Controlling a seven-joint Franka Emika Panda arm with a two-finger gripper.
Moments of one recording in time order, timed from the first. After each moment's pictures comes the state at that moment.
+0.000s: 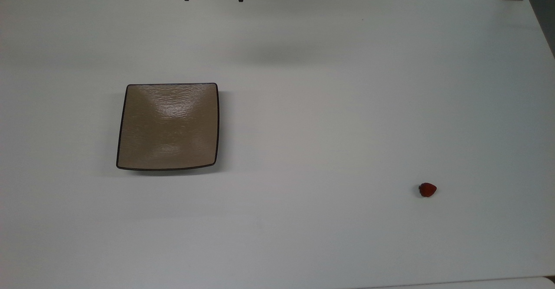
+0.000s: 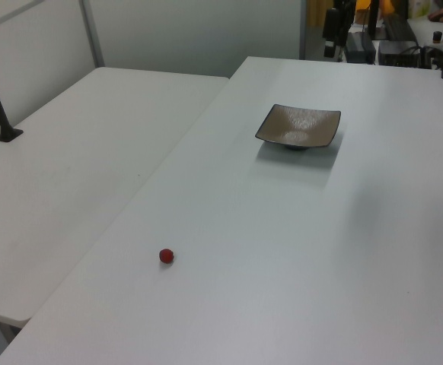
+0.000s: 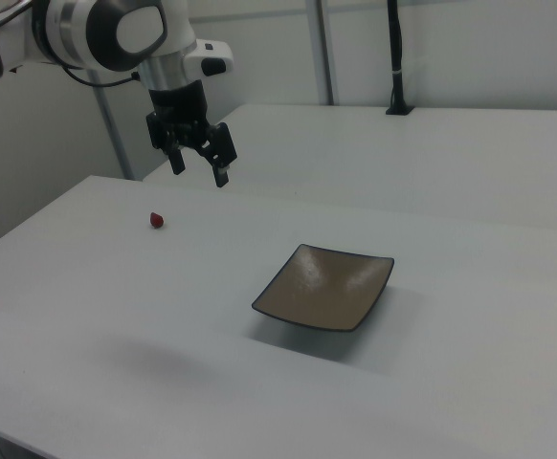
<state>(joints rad) 0.04 0.04 -0.01 -1.55 0.06 1.66 0.03</state>
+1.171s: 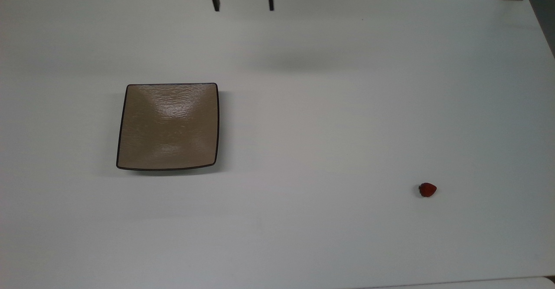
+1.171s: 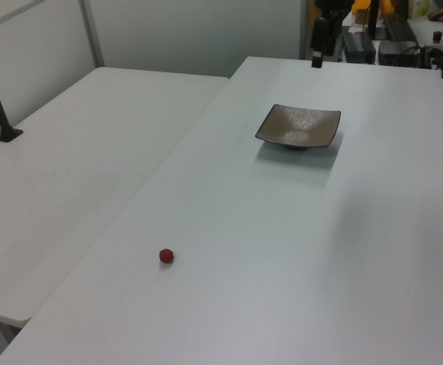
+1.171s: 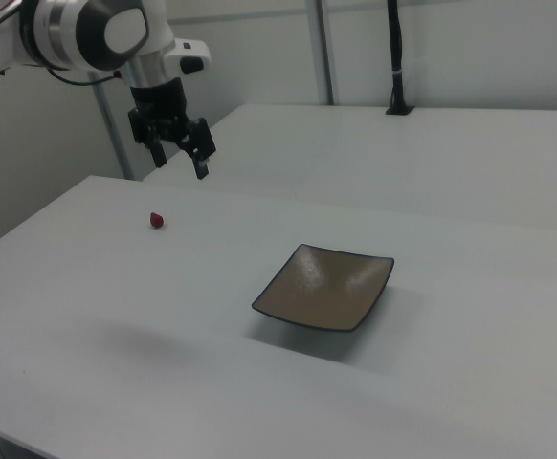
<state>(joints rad) 0.13 0.09 0.01 -1.51 0.06 1.69 0.10</state>
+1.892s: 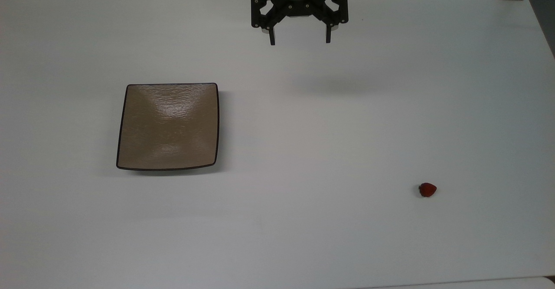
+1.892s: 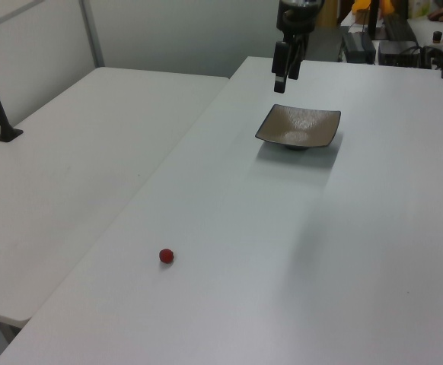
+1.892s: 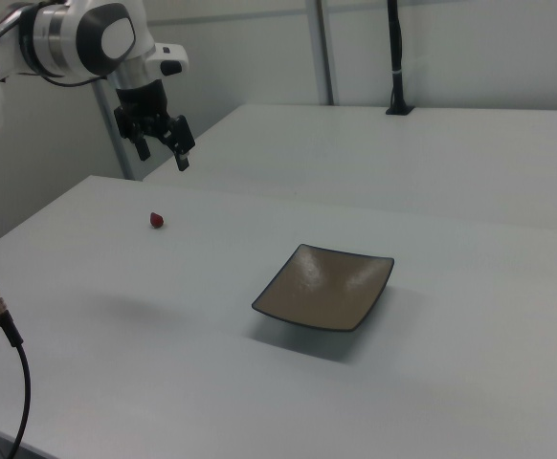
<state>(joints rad) 0.25 0.26 0.02 -1.34 0.06 1.73 0.20</state>
